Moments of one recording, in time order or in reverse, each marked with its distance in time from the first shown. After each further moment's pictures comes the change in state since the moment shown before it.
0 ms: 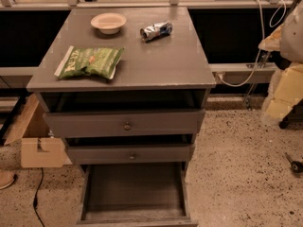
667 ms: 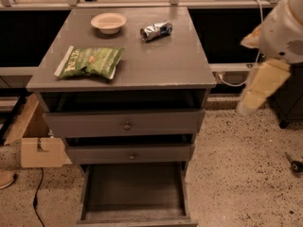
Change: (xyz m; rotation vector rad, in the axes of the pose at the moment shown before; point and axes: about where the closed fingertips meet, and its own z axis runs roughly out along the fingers) arm -0.026 -0.020 0.022 0.004 -0.082 0.005
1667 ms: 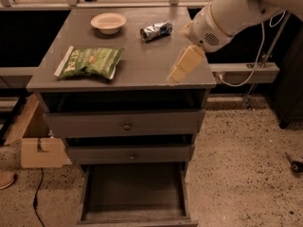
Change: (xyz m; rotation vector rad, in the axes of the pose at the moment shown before) arm -0.134 -0.071 0.094 -0.035 -0.374 0.004
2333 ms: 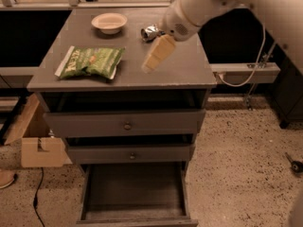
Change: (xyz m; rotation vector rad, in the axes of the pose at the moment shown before) arm -0.046 -0.035 0.050 -0.033 -0.040 -0.017
